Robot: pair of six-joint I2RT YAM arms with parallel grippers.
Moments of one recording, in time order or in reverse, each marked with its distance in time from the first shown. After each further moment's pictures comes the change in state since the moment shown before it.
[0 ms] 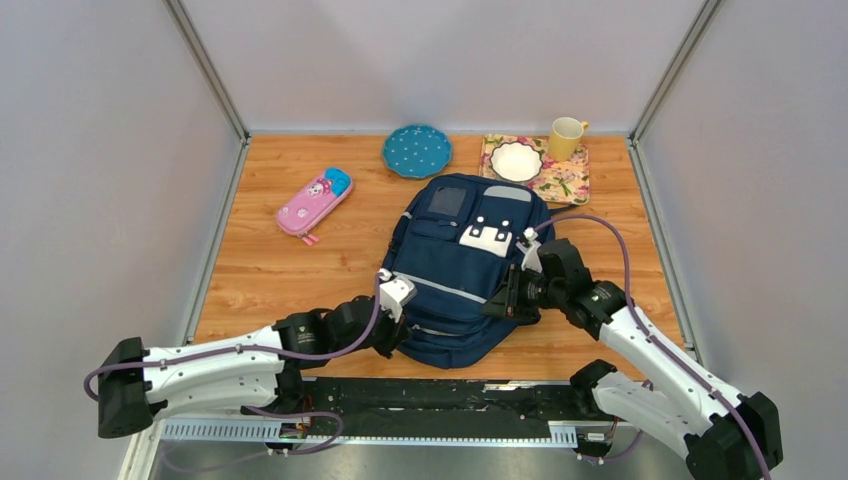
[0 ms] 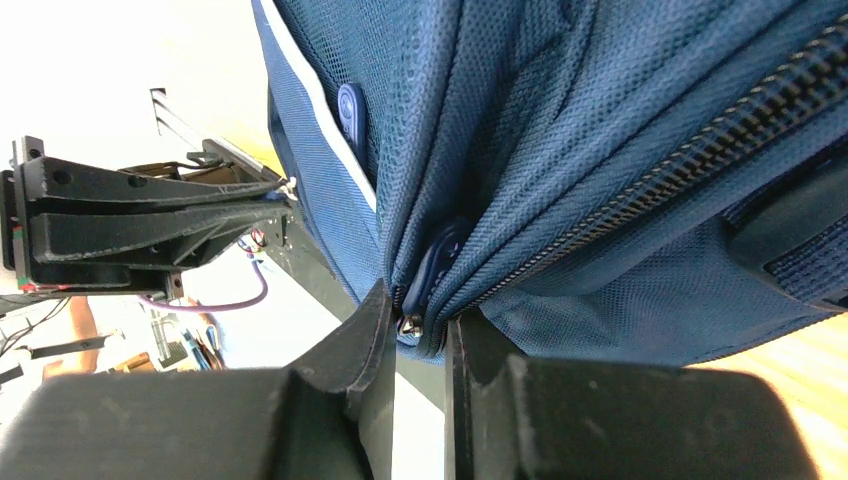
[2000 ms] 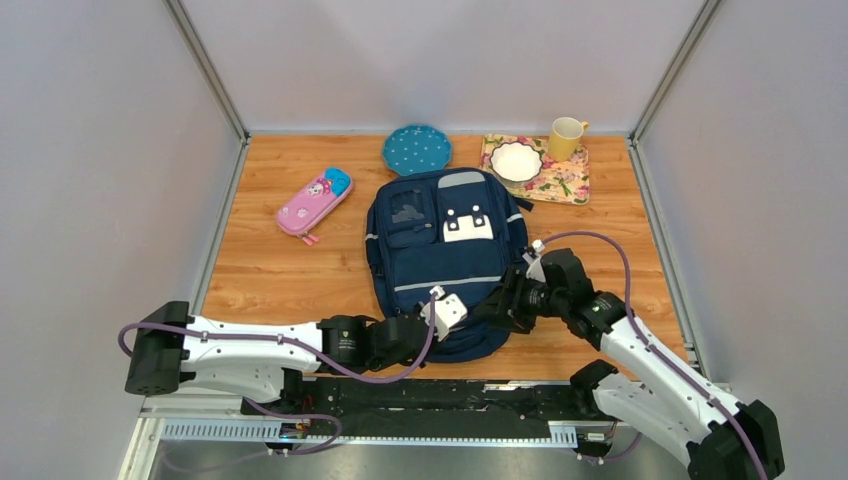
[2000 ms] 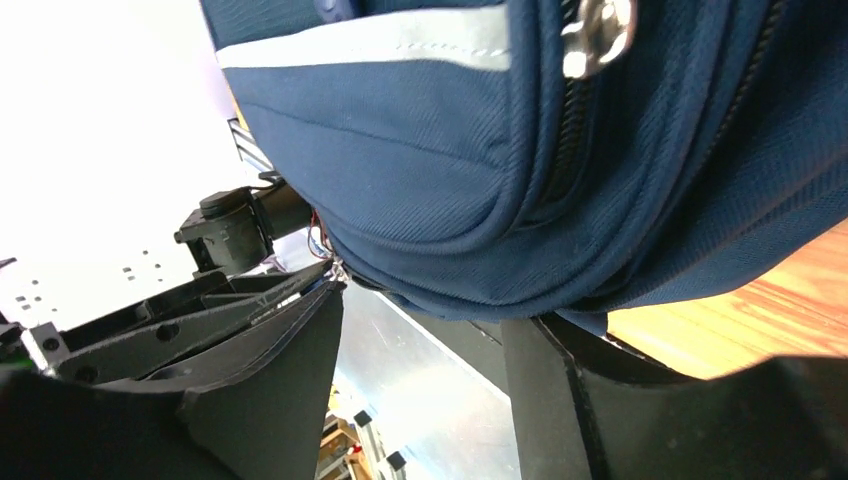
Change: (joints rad) left arm -0.264 0.266 0.226 0.037 -0.248 0.162; right arm -0.008 -0.069 -0.100 0.070 -0.057 0.257
